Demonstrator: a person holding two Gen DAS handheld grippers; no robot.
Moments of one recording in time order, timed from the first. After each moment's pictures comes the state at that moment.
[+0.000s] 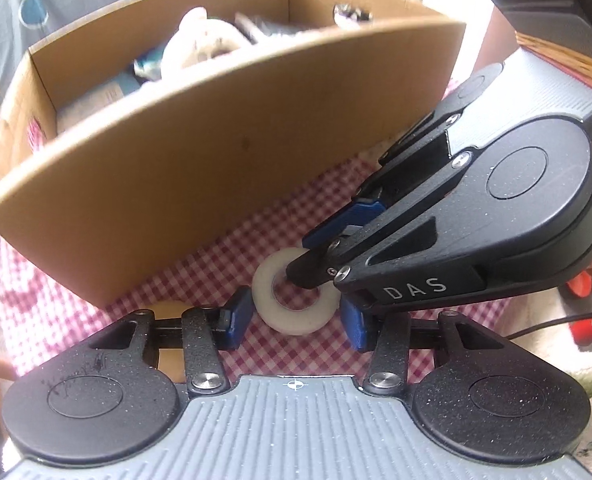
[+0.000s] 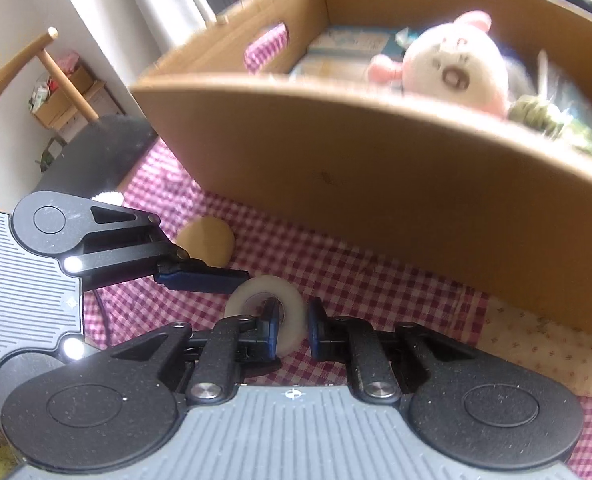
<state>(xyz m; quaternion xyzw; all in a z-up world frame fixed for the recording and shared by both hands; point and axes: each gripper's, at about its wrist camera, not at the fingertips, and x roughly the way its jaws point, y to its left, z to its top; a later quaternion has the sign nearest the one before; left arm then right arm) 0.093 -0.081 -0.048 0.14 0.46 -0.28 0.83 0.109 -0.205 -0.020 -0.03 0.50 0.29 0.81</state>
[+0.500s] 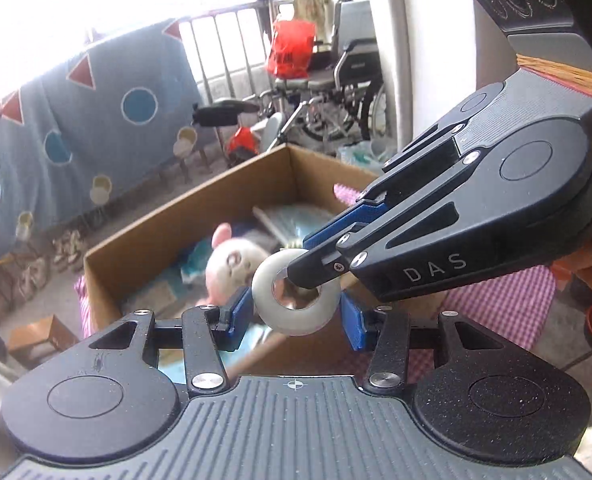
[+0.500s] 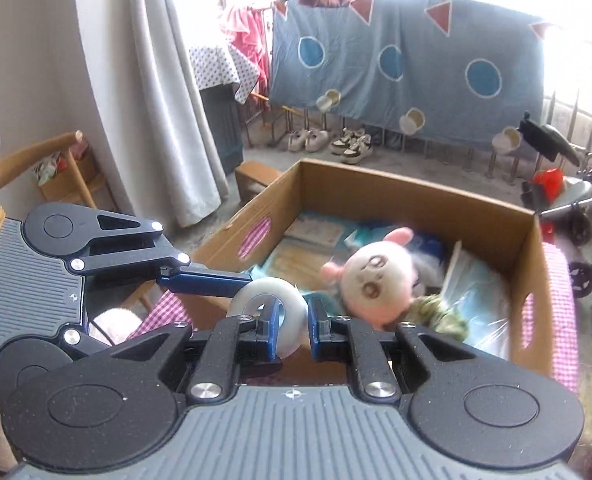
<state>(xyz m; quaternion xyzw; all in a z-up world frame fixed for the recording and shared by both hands) 0.085 -0.106 0.078 0.18 0.28 -0.29 0.90 0.103 -0.259 0.119 -0.04 0.34 0.27 0.90</state>
